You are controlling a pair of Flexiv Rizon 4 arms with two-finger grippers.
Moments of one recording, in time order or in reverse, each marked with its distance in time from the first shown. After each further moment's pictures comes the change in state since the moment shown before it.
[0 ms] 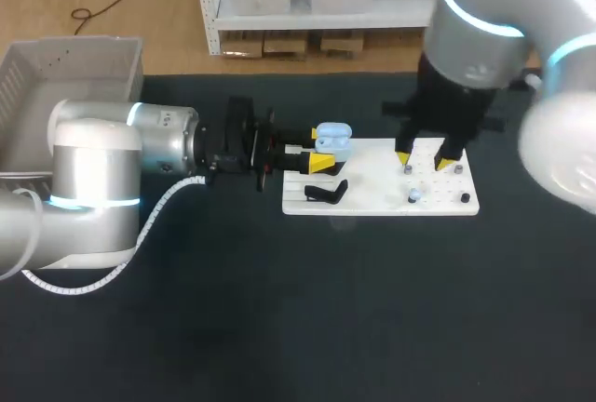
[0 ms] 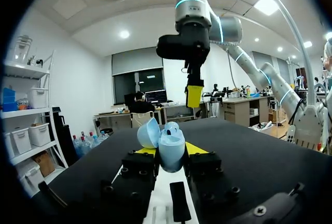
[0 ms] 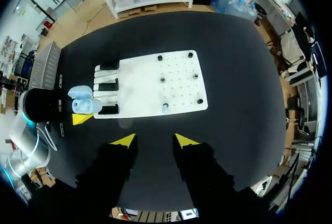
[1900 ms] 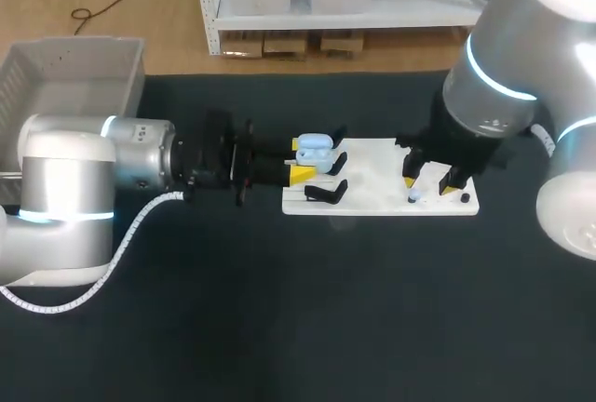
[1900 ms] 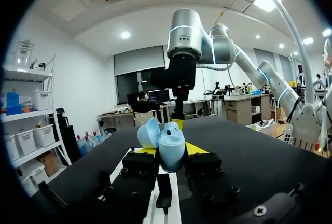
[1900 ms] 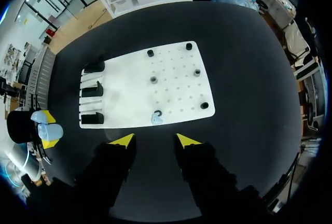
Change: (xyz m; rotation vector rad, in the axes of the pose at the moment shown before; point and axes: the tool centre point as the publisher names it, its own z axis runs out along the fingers) left arm -0.004 -0.024 -0.025 -0.033 0.015 0.019; right arm -0.003 -0.021 0.058 -0.045 -0.034 0.053
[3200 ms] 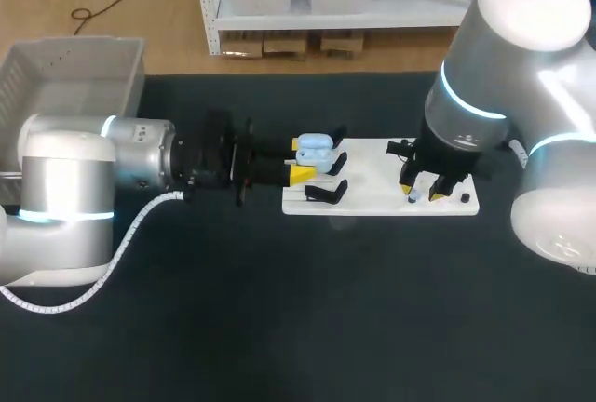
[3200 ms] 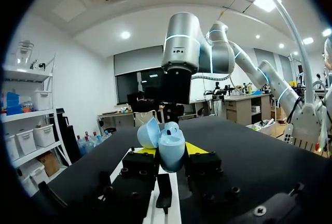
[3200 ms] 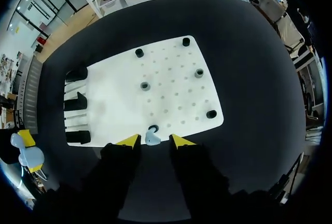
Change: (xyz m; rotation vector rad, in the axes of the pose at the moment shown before) left arm 0.000 0.000 0.000 0.000 0.000 0.000; right arm -0.014 -0.005 0.044 0.049 -0.025 0.072
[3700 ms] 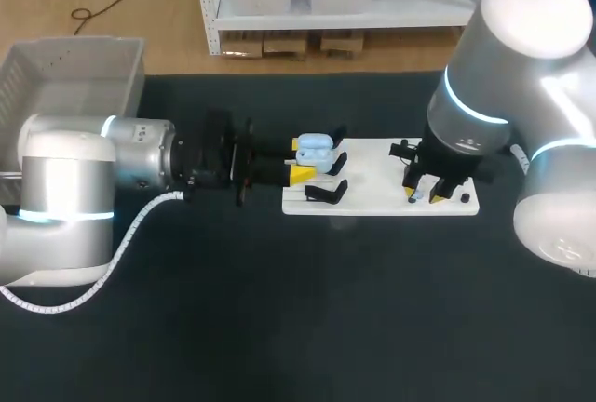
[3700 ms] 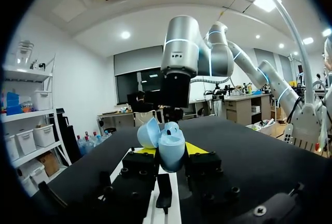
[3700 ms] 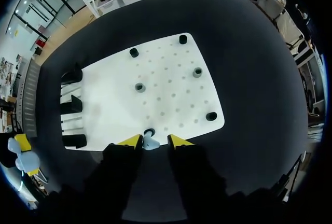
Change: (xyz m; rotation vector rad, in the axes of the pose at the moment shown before) left arm 0.000 0.000 0.000 0.000 0.000 0.000; right arm -0.002 -0.004 0.009 -0.007 0.002 0.017
